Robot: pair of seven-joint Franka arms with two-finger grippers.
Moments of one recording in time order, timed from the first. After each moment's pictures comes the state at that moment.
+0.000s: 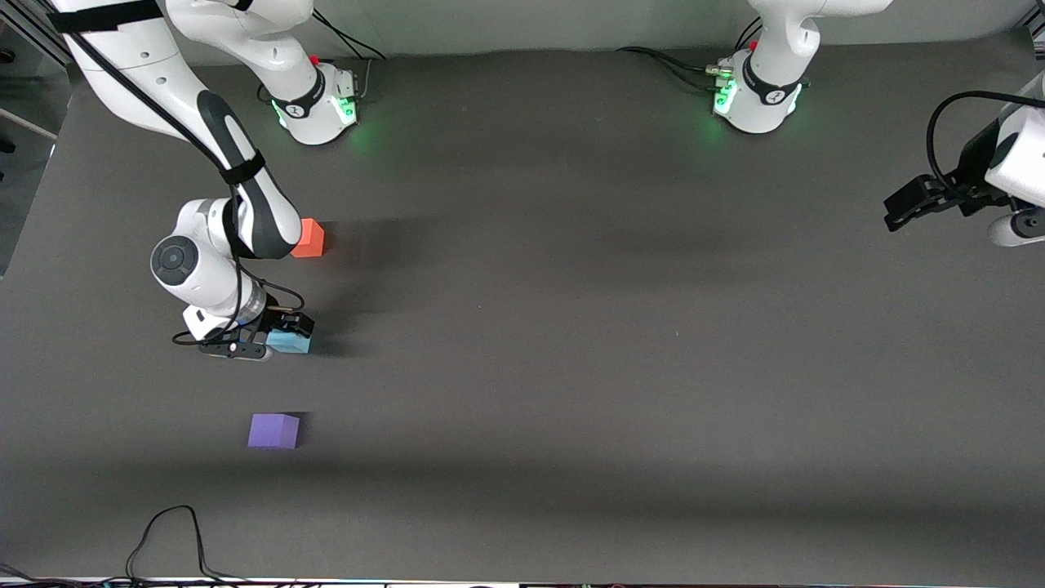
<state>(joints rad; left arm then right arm) -0.10 -0.07 0.03 -1.68 0.04 1.59 -0.25 0.18 0.37 -0.13 -2.24 0.06 2.64 0.13</state>
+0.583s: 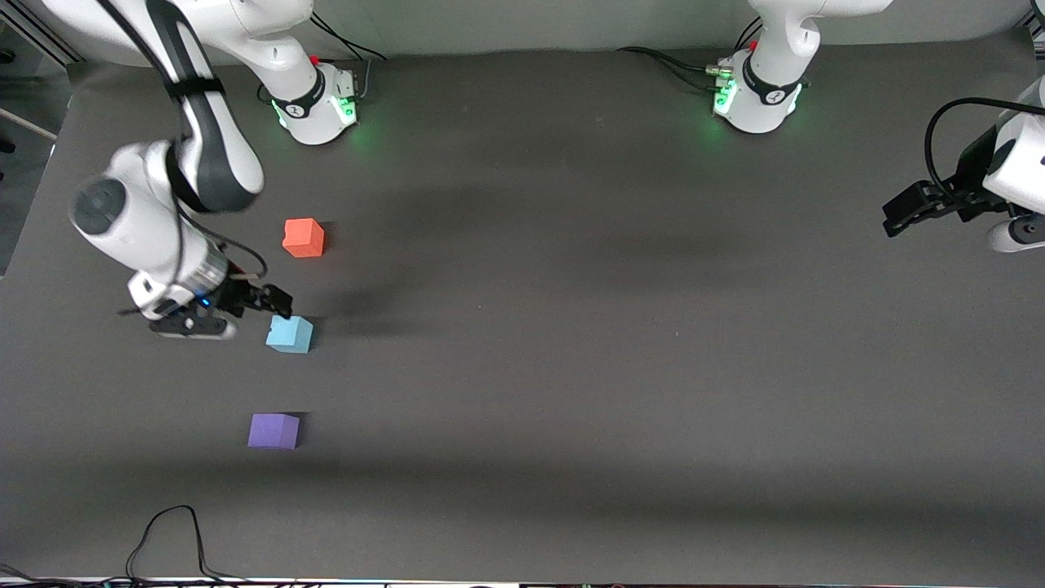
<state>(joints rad) -0.10 -0.06 0.03 -1.68 0.04 1.60 -0.25 0.20 0.01 -0.12 -2.20 0.06 2.28 0.12</state>
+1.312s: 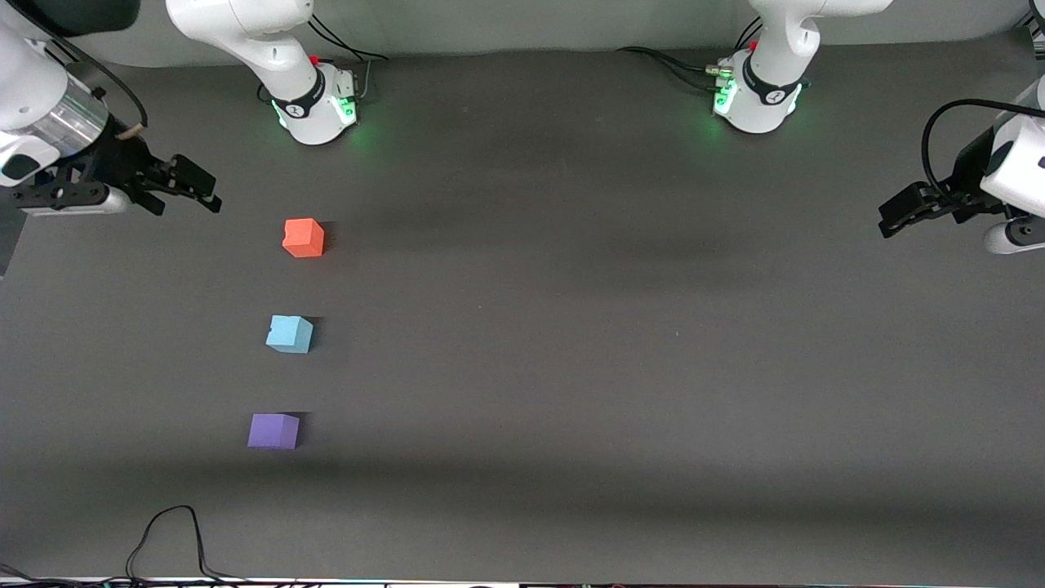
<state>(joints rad) -0.10 -0.06 0.03 -1.68 0.01 1.60 -0.25 0.14 -0.31 -0.08 -2.05 0.06 1.74 0.11</state>
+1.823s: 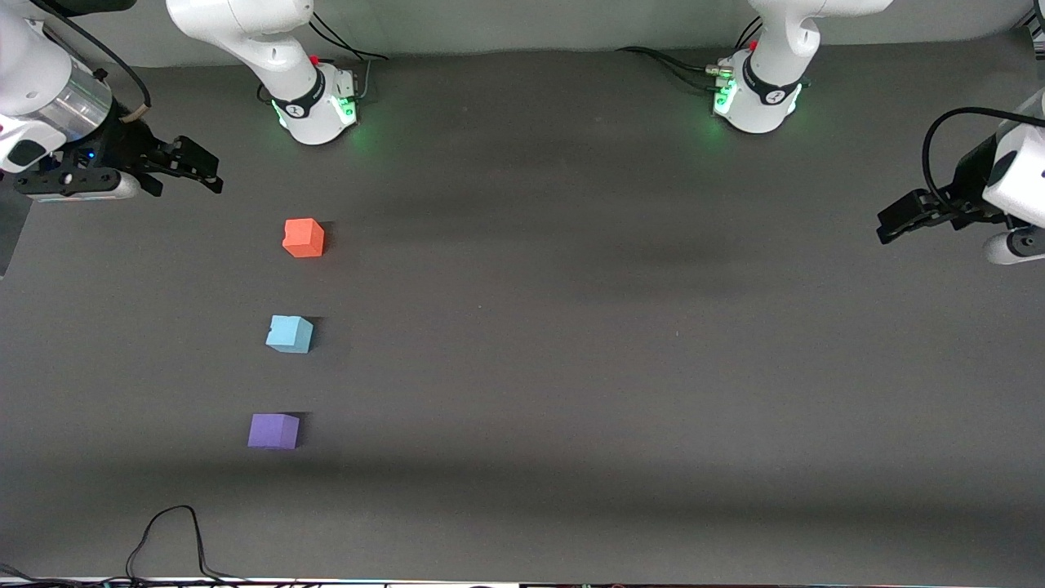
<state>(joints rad) -0.10 -0.01 0.03 -1.61 0.01 1.57 -0.25 0.10 -0.32 -0.02 -2.01 0.04 1.66 0.11</state>
